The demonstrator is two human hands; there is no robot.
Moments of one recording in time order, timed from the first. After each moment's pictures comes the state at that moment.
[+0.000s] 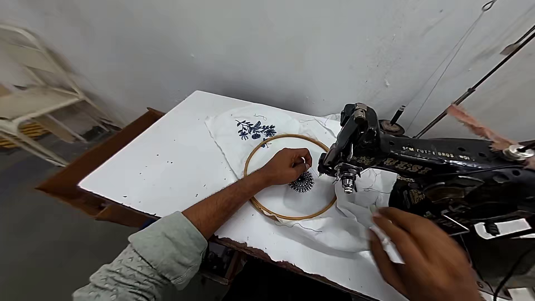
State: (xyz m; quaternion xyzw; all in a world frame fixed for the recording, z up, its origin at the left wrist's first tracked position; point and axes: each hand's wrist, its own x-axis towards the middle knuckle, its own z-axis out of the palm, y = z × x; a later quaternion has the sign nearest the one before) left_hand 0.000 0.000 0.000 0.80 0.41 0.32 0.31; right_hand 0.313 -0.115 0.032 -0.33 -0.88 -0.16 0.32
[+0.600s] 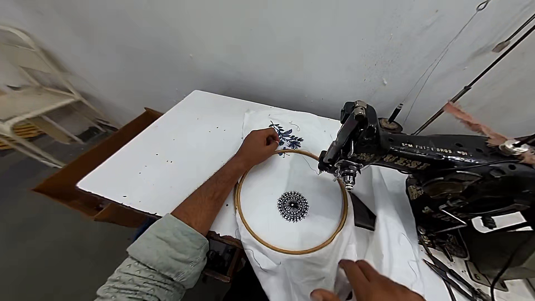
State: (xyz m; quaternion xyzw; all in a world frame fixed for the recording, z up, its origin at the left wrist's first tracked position) left_hand -0.066 0.021 -0.001 0.72 0.58 0.35 0.17; right_hand 0.252 -0.203 0.072 -0.52 -0.84 0.16 -0.03
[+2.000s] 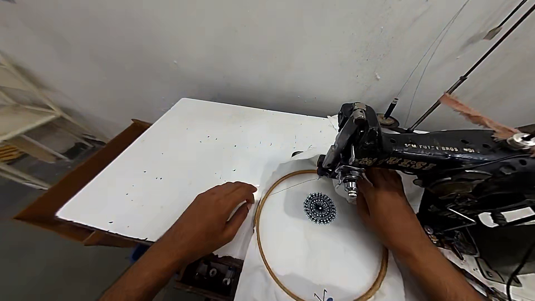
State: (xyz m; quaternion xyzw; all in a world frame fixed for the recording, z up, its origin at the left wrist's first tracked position) left_hand -0.083 -0.140 0.022 0.82 0.51 0.24 0.03; right_hand 0.273 -0.049 0.006 -0.44 -0.85 -0.08 0.26
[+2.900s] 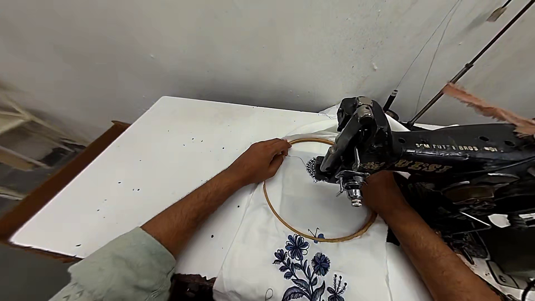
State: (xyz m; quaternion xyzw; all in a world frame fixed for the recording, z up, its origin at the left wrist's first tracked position) left_hand -0.045 0.042 -0.012 0.88 0.38 0.28 0.08; right_hand 0.266 0.000 -0.006 -0.54 -0.79 -0.02 0.28
